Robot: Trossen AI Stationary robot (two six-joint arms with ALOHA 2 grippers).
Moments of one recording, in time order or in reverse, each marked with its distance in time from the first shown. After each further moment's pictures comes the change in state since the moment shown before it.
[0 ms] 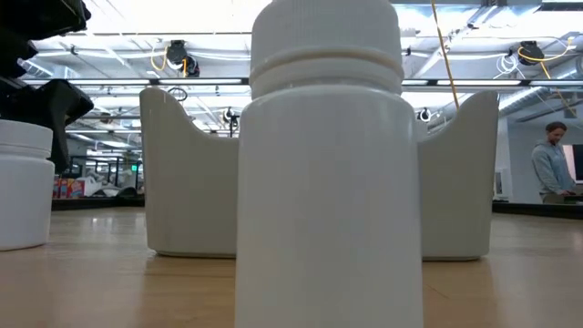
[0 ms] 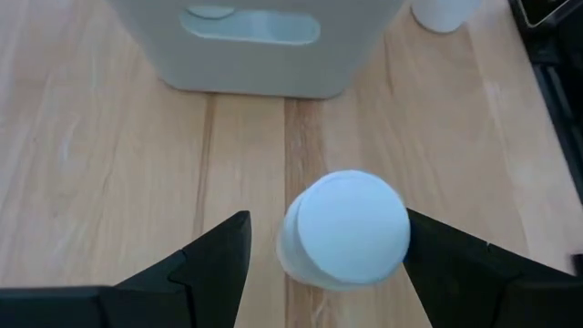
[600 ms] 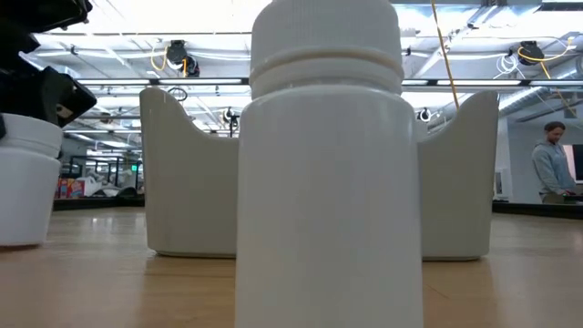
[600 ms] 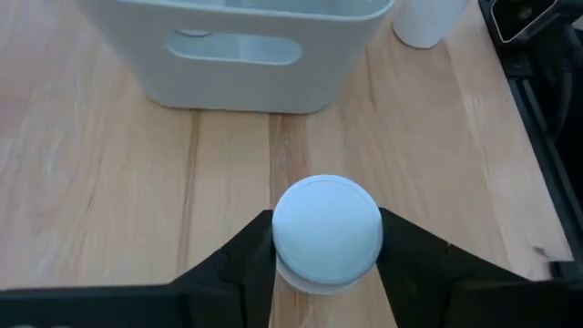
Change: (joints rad) left arm 0.007 -0.002 0.000 0.039 0.012 0.023; right arm 0.000 0.000 0.000 0.004 0.000 0.000
